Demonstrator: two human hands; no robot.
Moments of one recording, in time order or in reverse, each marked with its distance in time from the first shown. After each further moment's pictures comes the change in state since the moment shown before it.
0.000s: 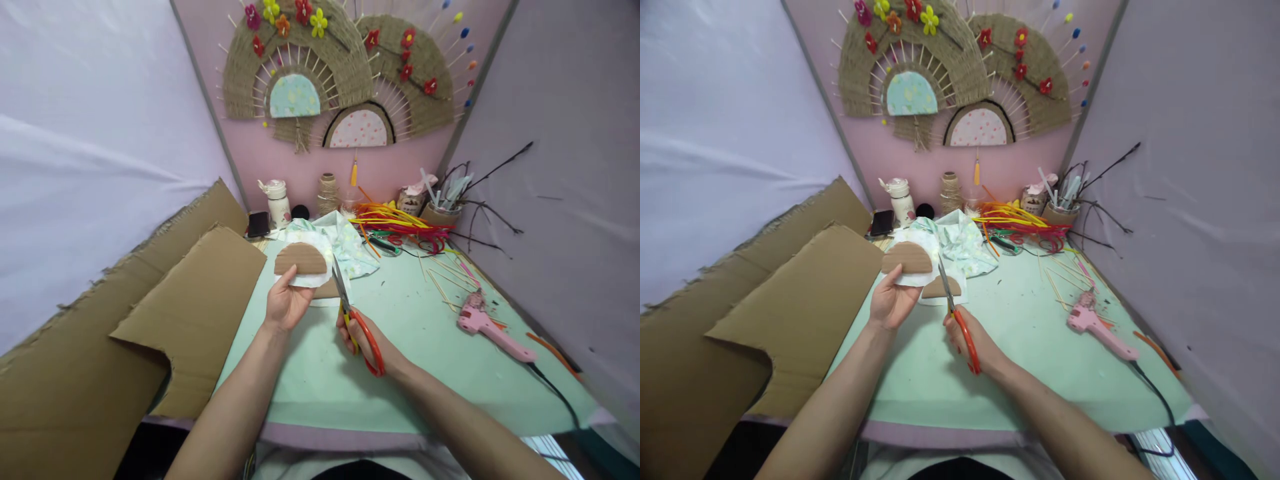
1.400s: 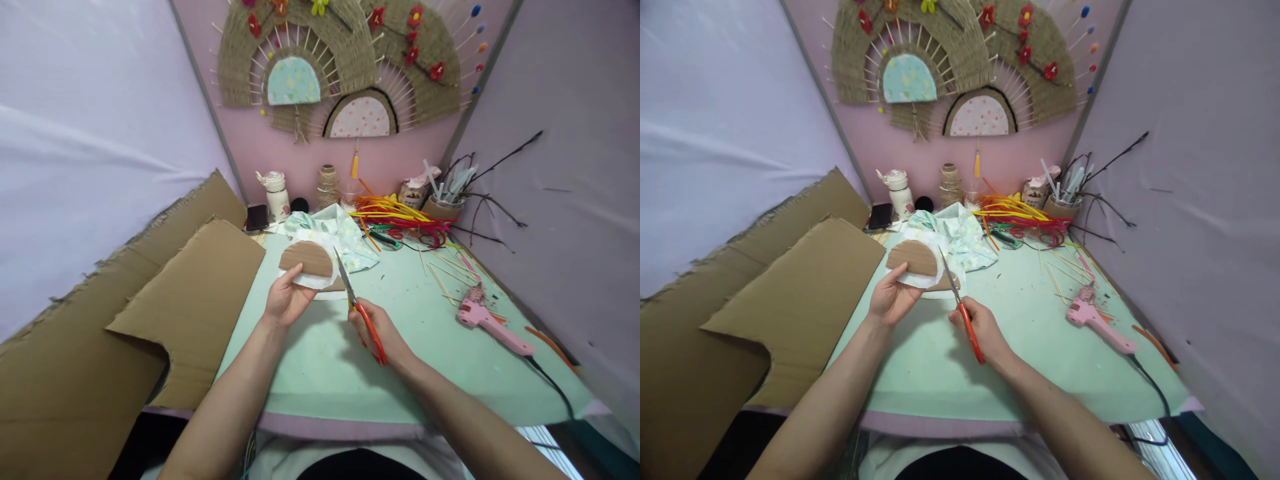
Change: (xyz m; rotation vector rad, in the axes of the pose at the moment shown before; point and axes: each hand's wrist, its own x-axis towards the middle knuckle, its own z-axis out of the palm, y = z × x) left_hand -0.003 -0.002 -0.004 0.033 -0.068 -0.102; right_hand -0.004 -0.020 -0.006 -0.233 0.222 0.071
